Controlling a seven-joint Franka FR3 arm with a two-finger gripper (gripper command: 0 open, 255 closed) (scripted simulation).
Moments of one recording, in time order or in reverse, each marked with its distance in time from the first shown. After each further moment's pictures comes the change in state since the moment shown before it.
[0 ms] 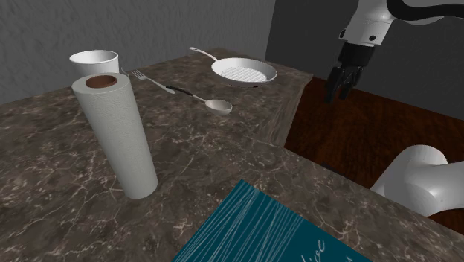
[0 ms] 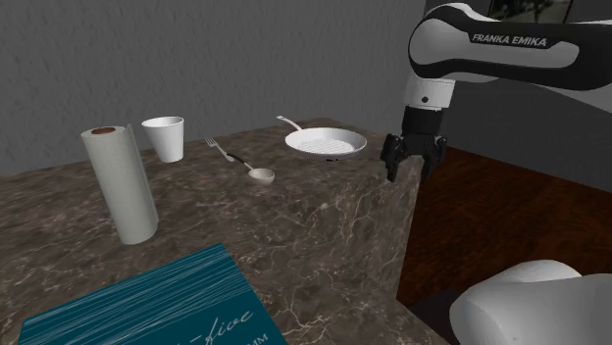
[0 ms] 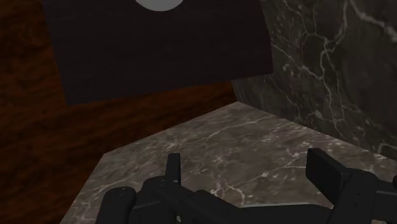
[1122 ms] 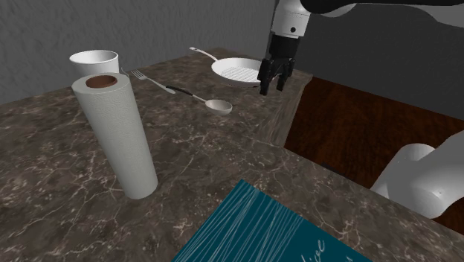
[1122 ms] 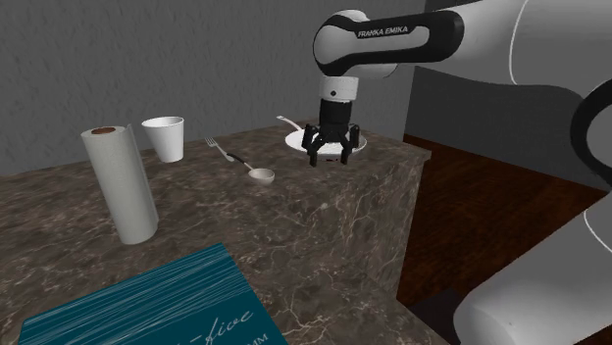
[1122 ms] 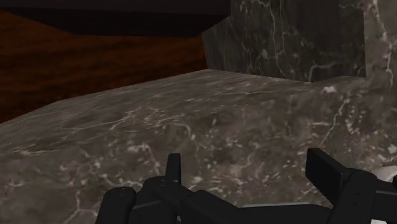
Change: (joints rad) arm 0.099 0.488 0.158 0.343 0.074 0.192 0.067
